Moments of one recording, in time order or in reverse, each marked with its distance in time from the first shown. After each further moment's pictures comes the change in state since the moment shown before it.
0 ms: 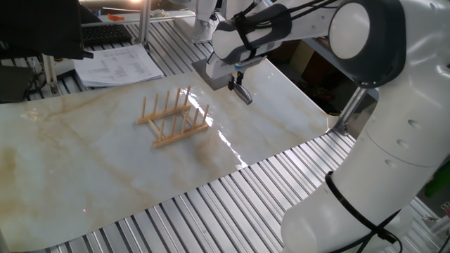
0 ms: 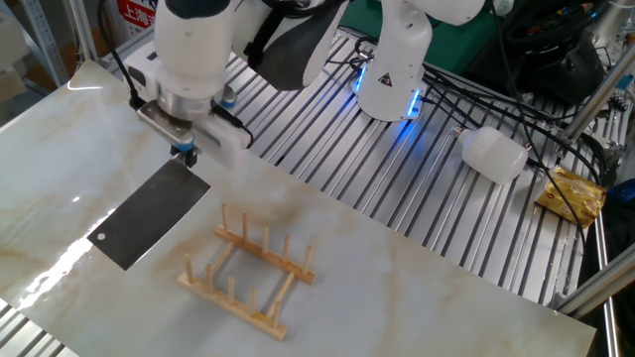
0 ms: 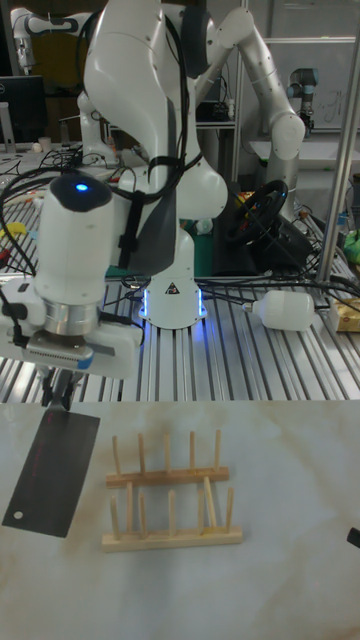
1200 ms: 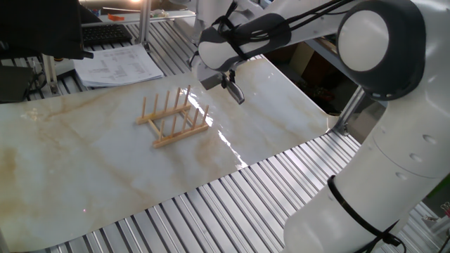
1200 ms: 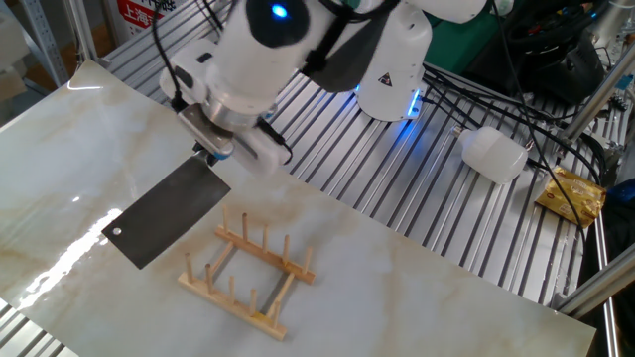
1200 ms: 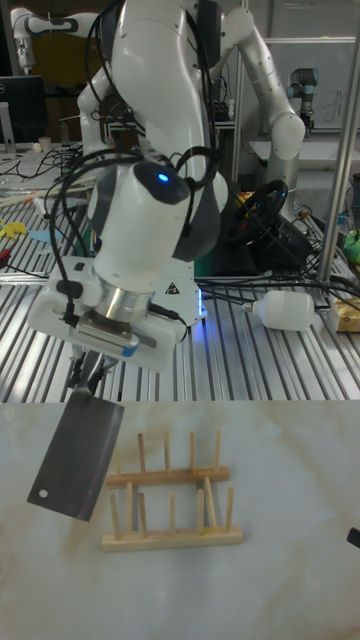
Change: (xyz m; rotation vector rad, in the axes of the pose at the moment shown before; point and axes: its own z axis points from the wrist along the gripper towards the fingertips) arm 0.007 0.039 -0.033 0.144 0.000 0.034
